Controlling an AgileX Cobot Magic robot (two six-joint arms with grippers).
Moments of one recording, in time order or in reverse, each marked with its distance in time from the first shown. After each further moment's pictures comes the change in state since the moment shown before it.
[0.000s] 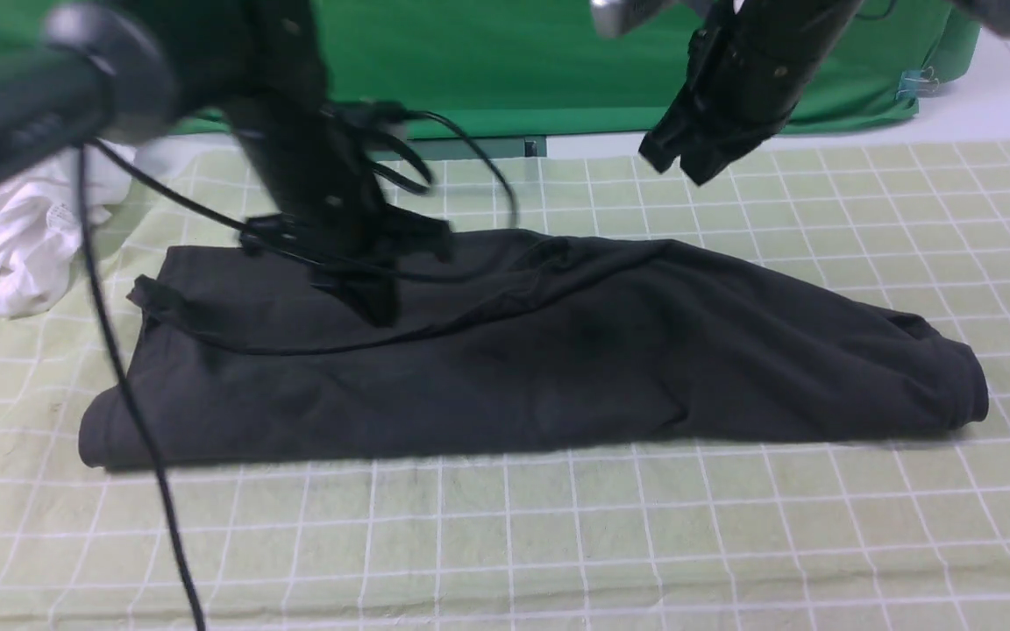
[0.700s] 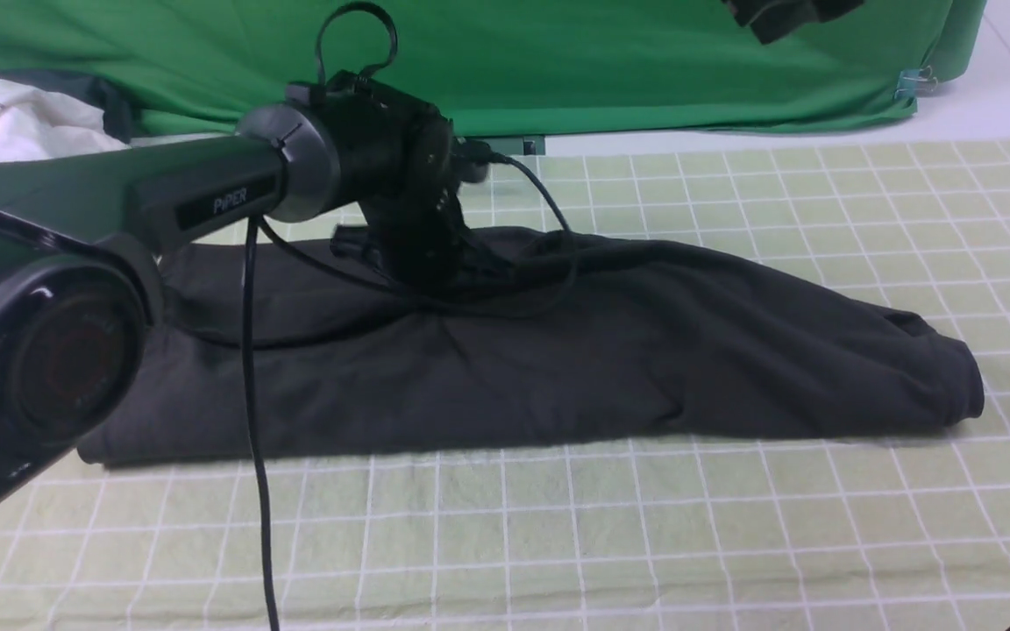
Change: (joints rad) right arm -0.009 -0.227 0.000 0.004 0.003 0.027; left arm -0.049 0.190 -0.076 0.329 -0.319 -0.174
